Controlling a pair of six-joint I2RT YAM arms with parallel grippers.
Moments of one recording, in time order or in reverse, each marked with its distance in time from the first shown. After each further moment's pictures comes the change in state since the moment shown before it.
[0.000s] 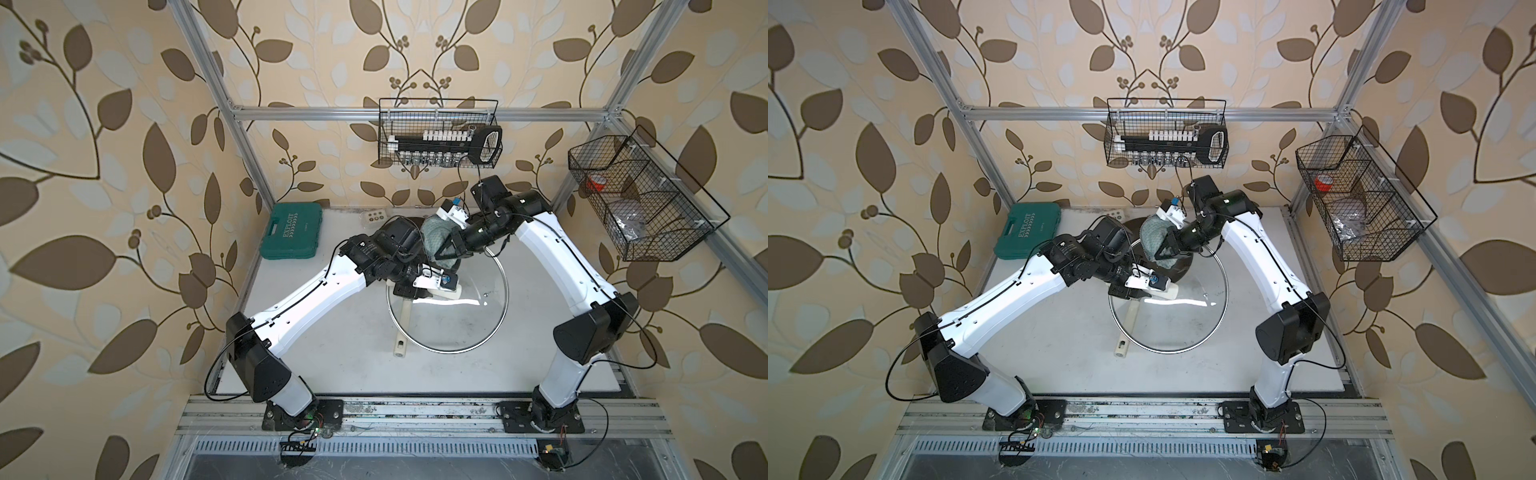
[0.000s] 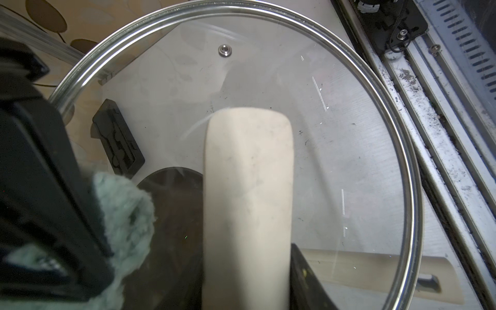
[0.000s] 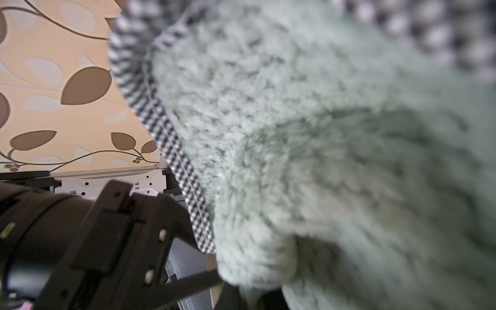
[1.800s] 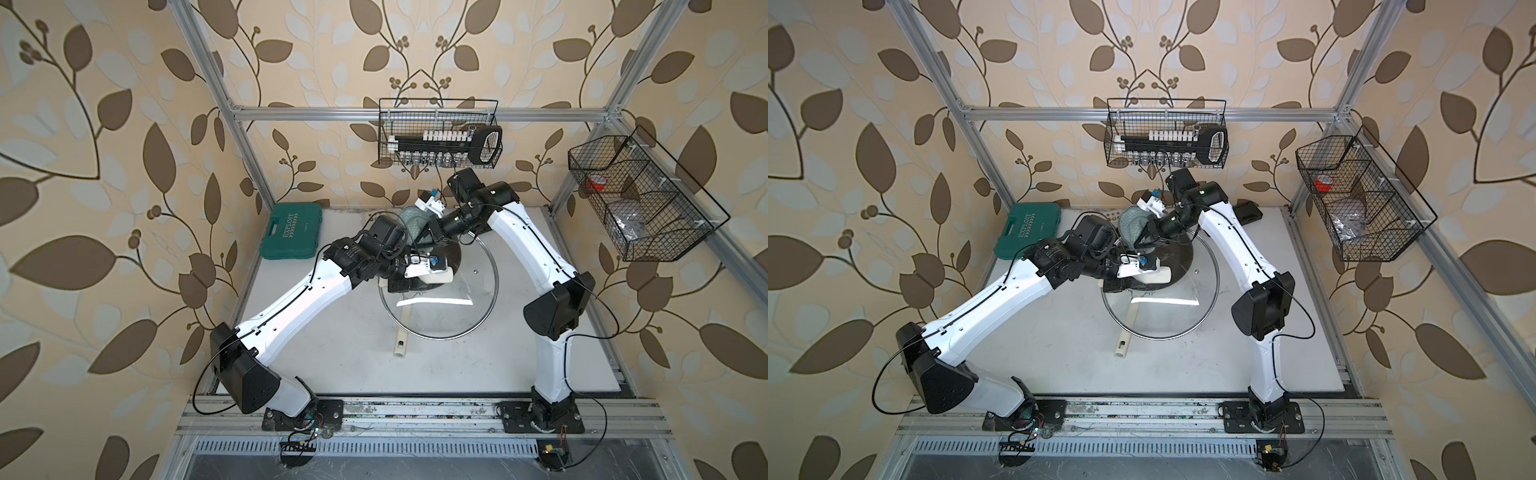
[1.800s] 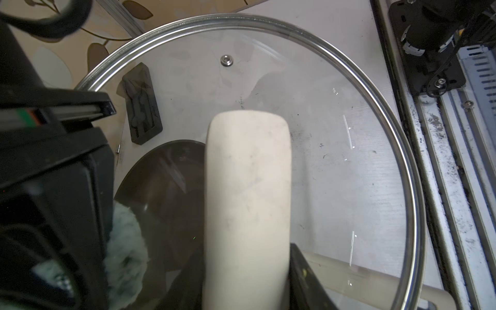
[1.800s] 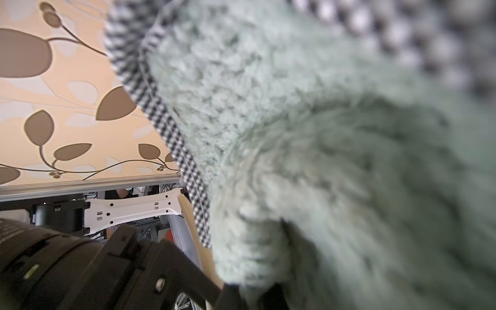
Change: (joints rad) left arm 0.079 -0.086 -0.105 0.132 -0.003 -0.253; right arm 0.036 0.245 0.269 0.026 -0.100 0.076
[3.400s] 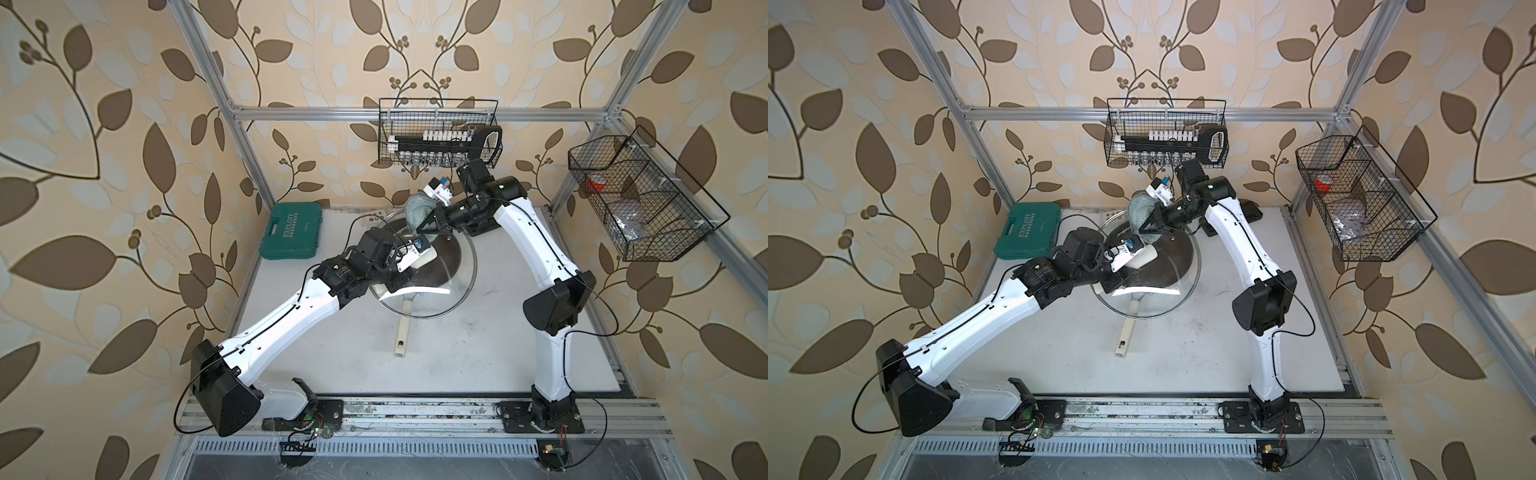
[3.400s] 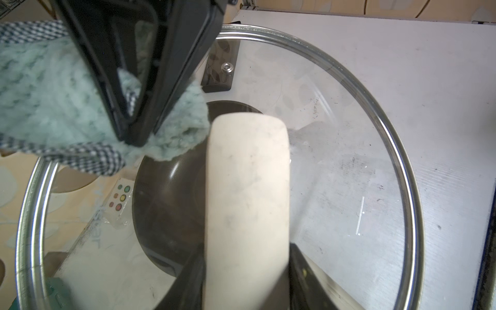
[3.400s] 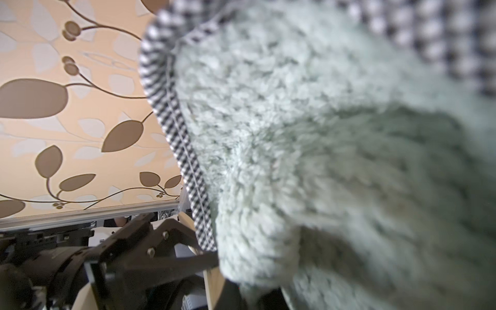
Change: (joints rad) left arm -0.011 -0.144 -0.230 0.276 -0.285 -0.433; right arm -0.045 0.045 0.101 0.054 0.017 0.071
